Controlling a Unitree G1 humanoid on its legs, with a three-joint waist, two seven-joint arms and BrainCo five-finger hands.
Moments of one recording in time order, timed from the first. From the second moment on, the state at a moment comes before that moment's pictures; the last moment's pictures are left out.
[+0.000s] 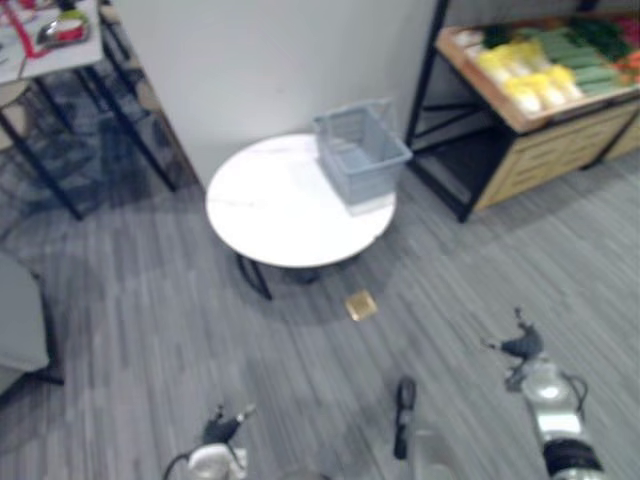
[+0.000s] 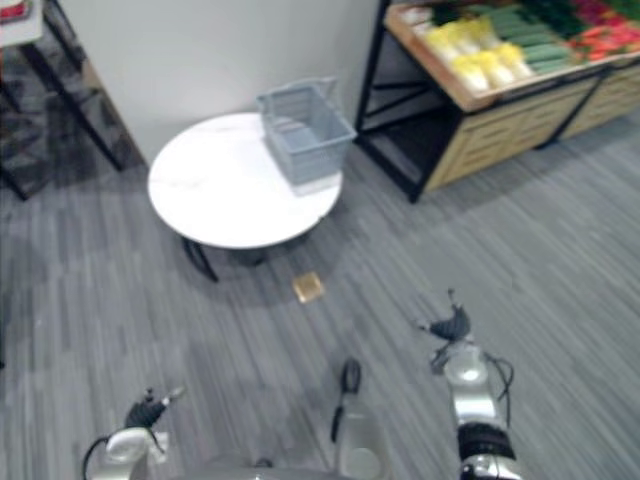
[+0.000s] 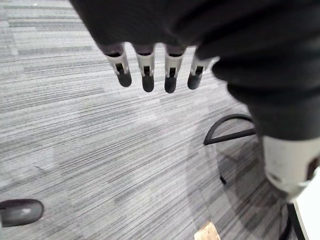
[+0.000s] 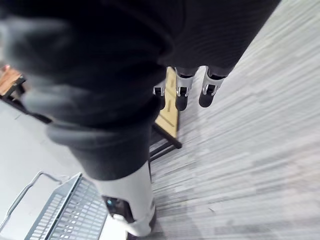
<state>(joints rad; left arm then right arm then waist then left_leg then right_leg) 0.05 0.19 0.20 0.92 0.06 -0.05 0.17 -0.14 -0.34 -0.20 0.51 -0.23 0.00 -0.12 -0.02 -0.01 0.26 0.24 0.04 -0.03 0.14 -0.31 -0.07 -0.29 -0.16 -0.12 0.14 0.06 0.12</state>
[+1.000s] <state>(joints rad) 0.08 0.15 0.18 0.96 0.06 -0.02 0.15 -0.53 -0.50 0.16 0.40 -0.43 -0.03 -0.10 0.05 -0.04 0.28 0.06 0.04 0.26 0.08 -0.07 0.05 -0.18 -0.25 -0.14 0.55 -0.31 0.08</state>
